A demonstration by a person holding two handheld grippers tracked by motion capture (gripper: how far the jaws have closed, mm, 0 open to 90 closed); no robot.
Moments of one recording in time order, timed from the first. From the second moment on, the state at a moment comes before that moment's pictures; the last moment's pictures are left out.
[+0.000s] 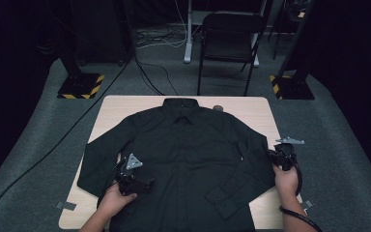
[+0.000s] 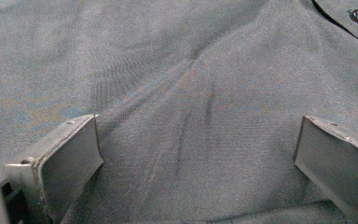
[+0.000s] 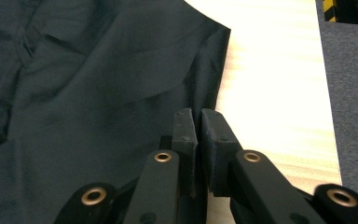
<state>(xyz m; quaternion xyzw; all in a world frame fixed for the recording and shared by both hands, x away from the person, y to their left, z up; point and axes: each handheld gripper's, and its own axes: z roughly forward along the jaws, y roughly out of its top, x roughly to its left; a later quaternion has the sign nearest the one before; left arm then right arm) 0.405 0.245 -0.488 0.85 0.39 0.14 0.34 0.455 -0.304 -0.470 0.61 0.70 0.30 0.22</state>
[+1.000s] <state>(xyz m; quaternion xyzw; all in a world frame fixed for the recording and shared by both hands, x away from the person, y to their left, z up) 0.405 0.245 -0.488 0.85 0.39 0.14 0.34 0.456 -0.291 -0.432 0.59 0.70 0.36 0.20</state>
